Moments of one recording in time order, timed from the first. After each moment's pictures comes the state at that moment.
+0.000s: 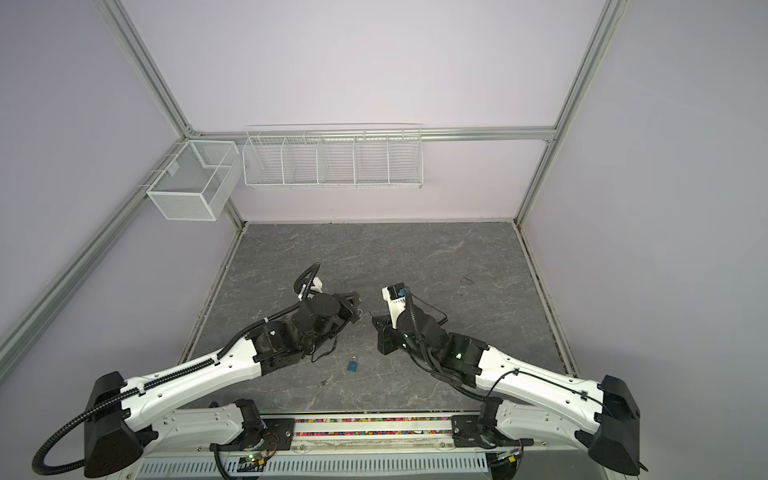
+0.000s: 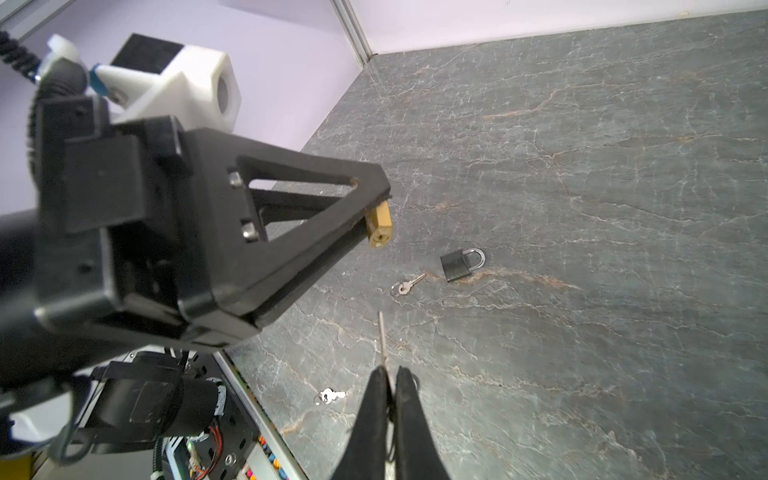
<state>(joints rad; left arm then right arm) -1.04 1.16 0.87 -0.24 -0.45 -1.44 1.09 1.05 0.77 -0.17 0.21 0.60</state>
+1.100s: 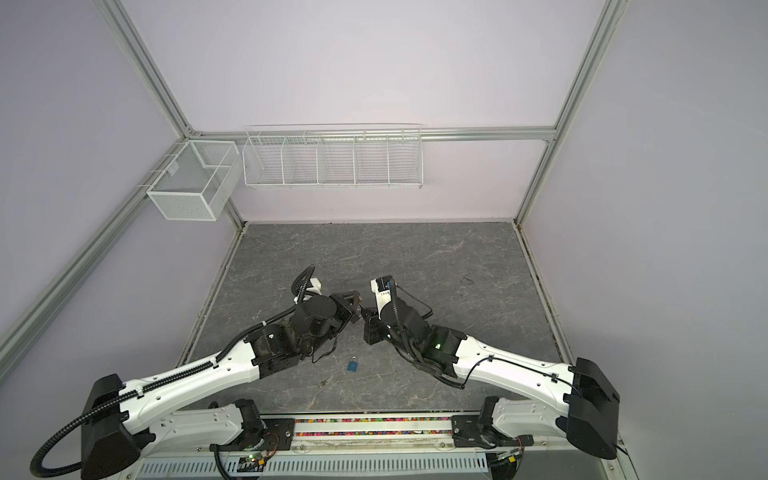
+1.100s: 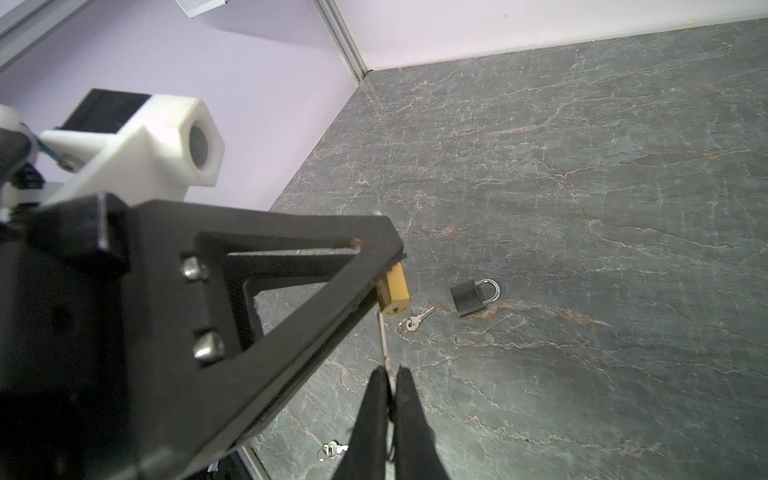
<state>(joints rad) -1.04 1.14 0.83 -0.16 -0.44 -1.45 1.08 1.21 0.85 -0.09 0.22 0.62</state>
